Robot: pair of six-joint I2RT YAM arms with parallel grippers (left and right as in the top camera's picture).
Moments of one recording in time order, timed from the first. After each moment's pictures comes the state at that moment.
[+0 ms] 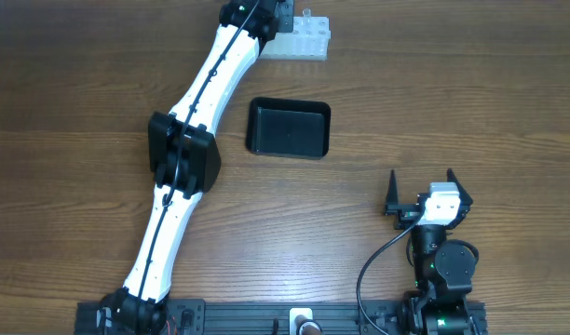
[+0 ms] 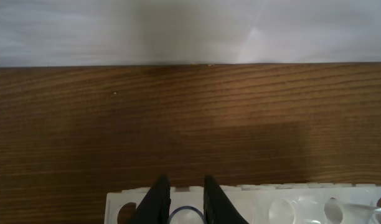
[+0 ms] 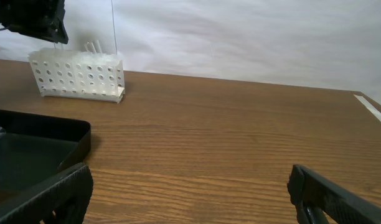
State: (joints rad) left arm -0.42 2.65 2.62 -0.77 -0.24 -0.29; right arm 0.04 0.02 0.01 -0.07 0.06 -0.09
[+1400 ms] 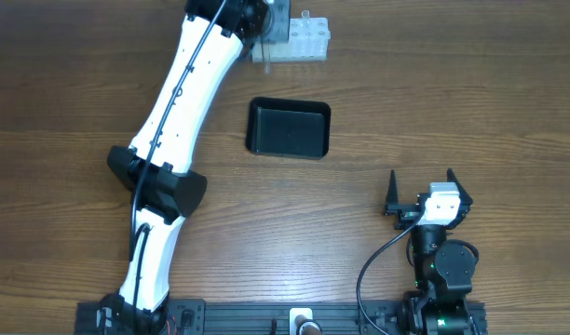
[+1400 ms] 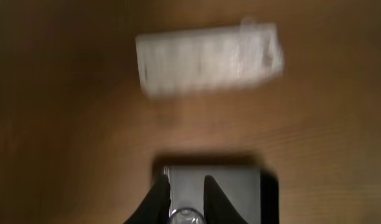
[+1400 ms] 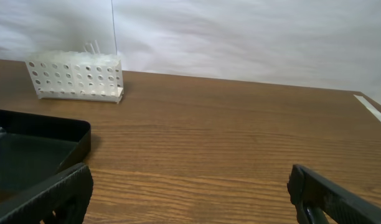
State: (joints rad) left arm -0.48 2.34 2.69 -1.42 -0.12 -0.38; right arm 0.04 0.02 0.01 -0.07 0.06 -0.09
